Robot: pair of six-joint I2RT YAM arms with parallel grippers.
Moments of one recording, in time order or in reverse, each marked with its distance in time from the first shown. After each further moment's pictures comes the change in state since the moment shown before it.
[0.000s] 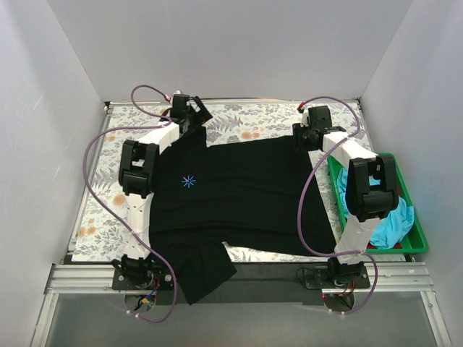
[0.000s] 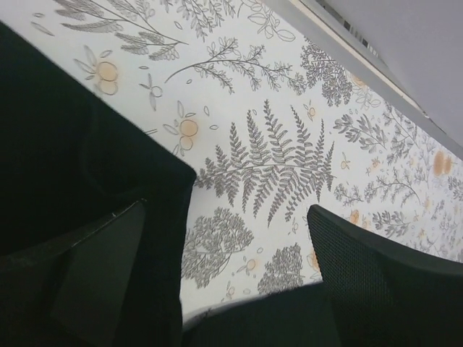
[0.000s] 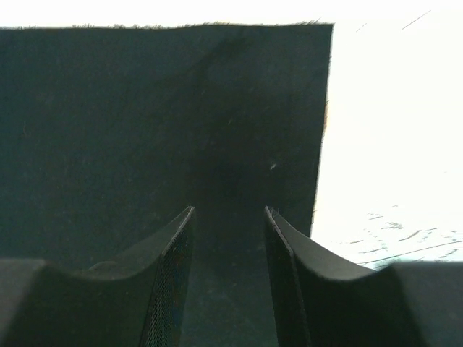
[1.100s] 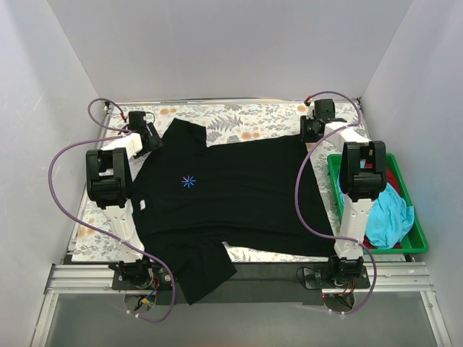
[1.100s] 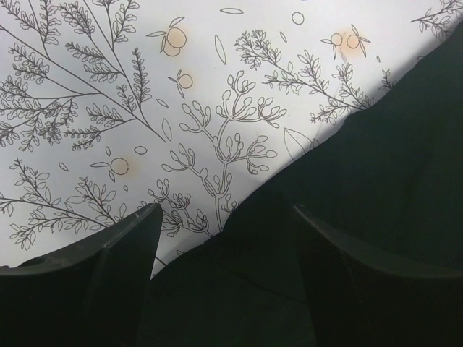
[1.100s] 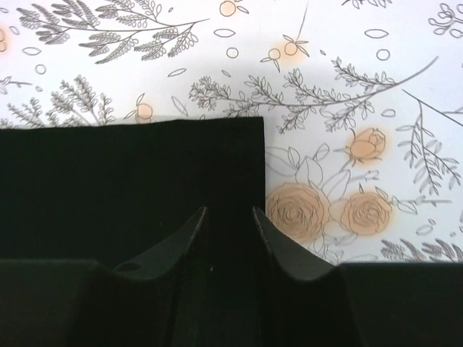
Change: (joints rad) left arm 0.289 -0.275 -0.416 -0.137 -0.206 0.389; right arm -0.092 0.250 0.242 0.014 -0.049 0.003
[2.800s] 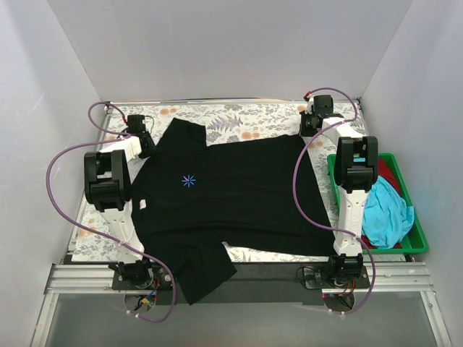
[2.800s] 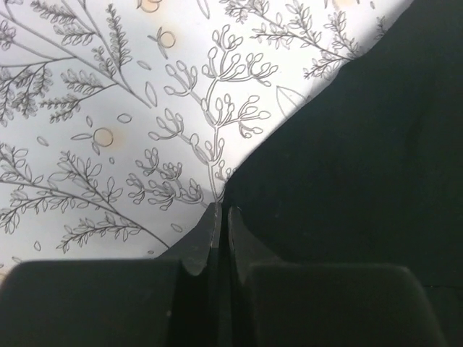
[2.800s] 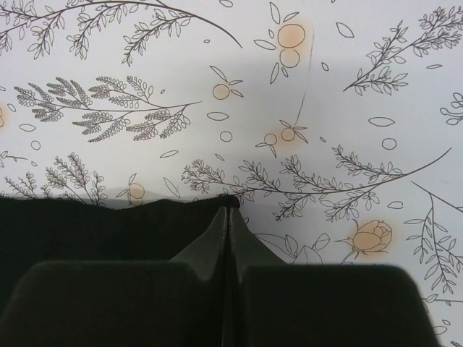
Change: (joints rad) left arm 0.000 -0.045 -0.080 0.021 0.086 0.036; right arm -0.015 0.203 0.225 -0.011 -0.058 0.027
